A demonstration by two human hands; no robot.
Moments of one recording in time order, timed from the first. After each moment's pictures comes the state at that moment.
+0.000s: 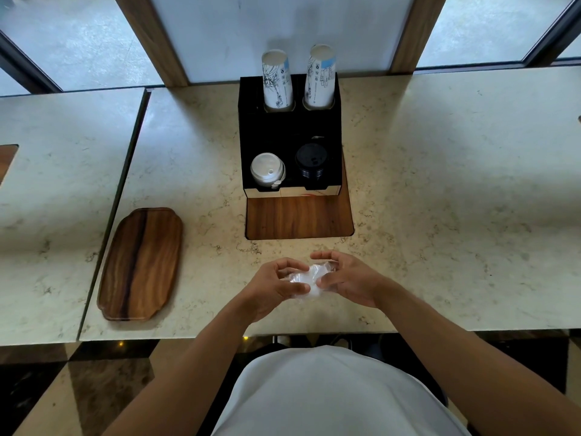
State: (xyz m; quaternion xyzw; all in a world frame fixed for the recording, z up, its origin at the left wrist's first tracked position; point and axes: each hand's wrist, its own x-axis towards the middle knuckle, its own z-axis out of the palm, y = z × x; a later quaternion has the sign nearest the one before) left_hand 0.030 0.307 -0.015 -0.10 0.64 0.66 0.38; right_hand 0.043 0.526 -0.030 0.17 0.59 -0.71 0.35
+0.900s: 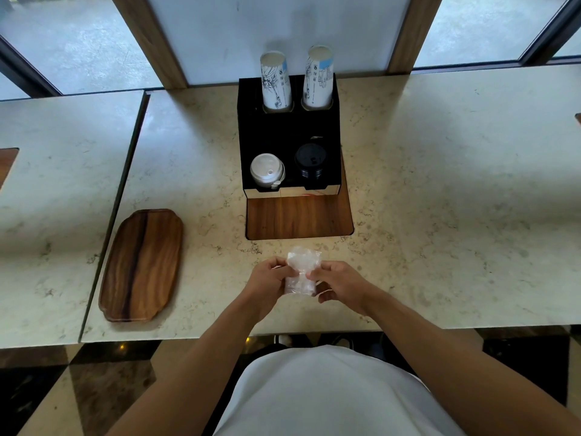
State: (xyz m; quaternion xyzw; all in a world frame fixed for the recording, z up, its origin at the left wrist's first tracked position) left_hand 0.028 0.313 -0.017 -0.22 0.62 0.68 0.32; right_hand 0.053 0.503 -0.040 0.16 0.63 -0.68 0.33
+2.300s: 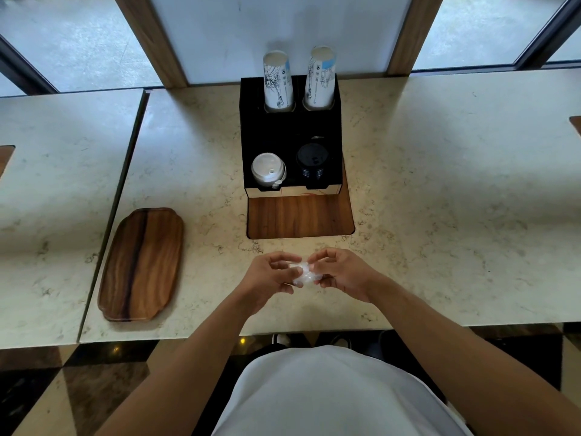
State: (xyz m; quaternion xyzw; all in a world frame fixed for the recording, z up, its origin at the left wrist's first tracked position) left_hand 0.020 0.292 -0.018 -0.11 0.66 0.65 0.35; right_hand 0.038 0.507 -0.027 0.18 0.62 -0.70 0.31
